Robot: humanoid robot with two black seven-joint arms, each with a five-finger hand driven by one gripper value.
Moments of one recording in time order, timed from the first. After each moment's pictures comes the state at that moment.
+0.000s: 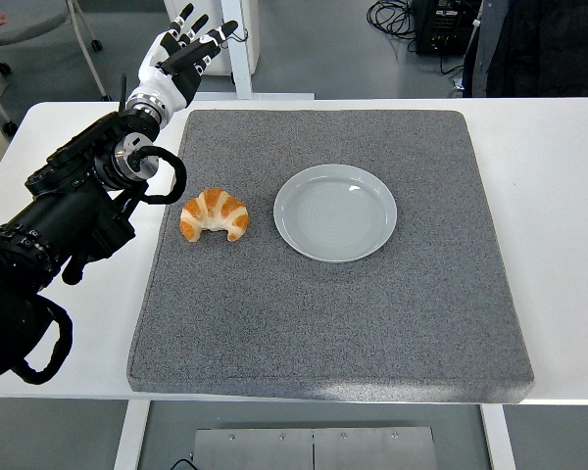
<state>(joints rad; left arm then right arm) -1.15 0.00 -0.59 -0.27 -0.04 -0.13 -0.25 -0.10 0.00 0.00 0.13 -0.10 -0.04 0.25</state>
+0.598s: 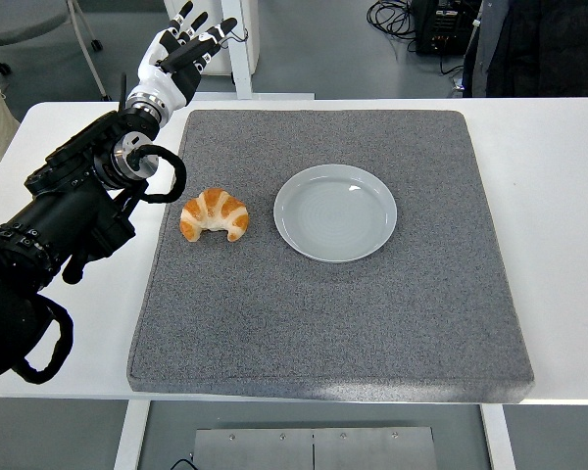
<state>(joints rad) -1.16 0.00 -0.60 -0.27 -0.05 -0.14 -0.26 -0.10 0.00 0.00 0.13 -0.10 -0.04 0.25</state>
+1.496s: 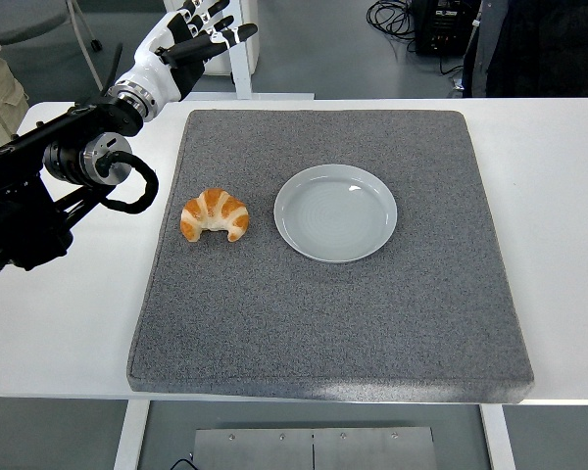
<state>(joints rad) -1.13 0.35 -0.37 -0.92 0.02 0.07 -0.25 -0.10 0.00 0.00 0.13 -0.10 -0.04 0.25</state>
